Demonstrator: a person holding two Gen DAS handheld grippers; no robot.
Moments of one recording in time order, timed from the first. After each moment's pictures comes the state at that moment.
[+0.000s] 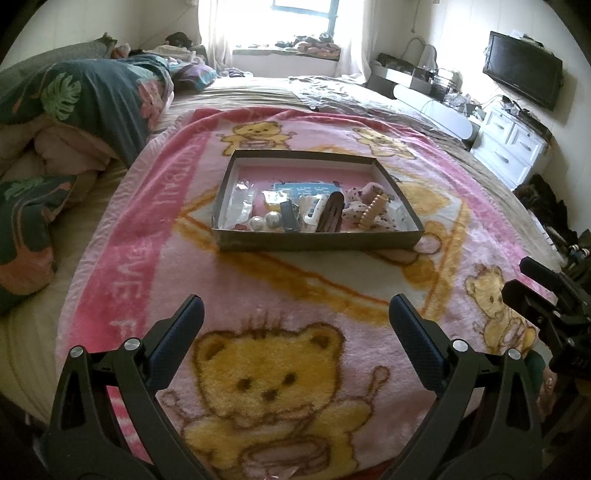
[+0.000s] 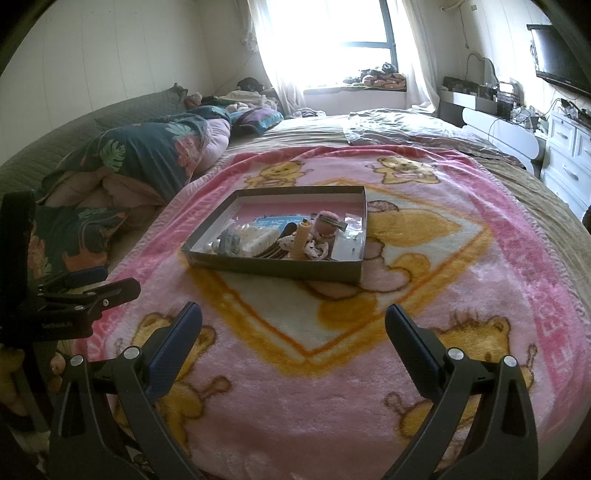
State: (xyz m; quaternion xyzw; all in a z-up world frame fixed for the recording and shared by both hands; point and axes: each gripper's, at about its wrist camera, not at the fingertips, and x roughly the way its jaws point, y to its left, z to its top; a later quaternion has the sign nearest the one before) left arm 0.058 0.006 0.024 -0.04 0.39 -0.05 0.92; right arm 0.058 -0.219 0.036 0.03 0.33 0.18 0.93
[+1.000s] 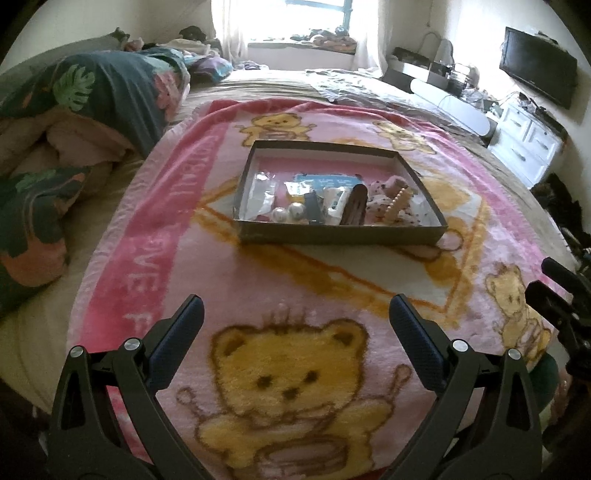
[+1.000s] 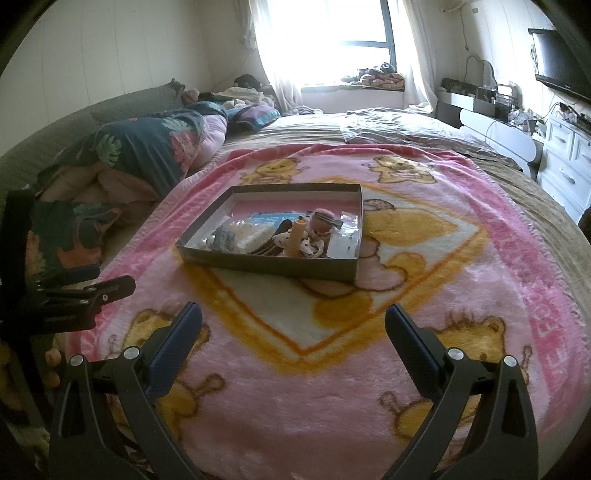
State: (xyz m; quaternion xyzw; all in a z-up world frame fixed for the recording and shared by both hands) left arm 0.062 0.014 0.017 -0.04 0.41 -0.01 0.91; right arm 0.058 -0.224 0.035 0.02 0.34 0.17 0.93
